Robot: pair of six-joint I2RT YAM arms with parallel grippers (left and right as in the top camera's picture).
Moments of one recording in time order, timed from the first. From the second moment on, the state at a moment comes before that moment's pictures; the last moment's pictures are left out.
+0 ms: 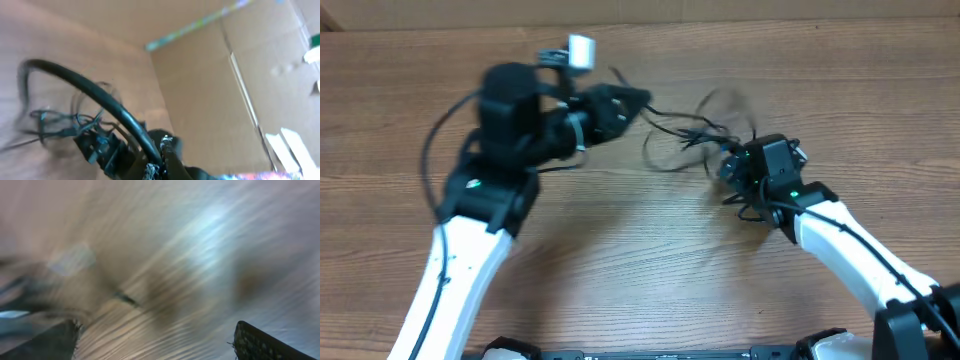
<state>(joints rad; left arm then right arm) -0.26 1.26 1.27 -0.27 0.69 -0.88 0.30 1.47 0.81 -0.39 0.11 1.05</state>
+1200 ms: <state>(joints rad) -0.15 1.22 1.27 -0.18 0.71 -0.92 0.54 1.42 0.81 0.06 -0.33 0.62</state>
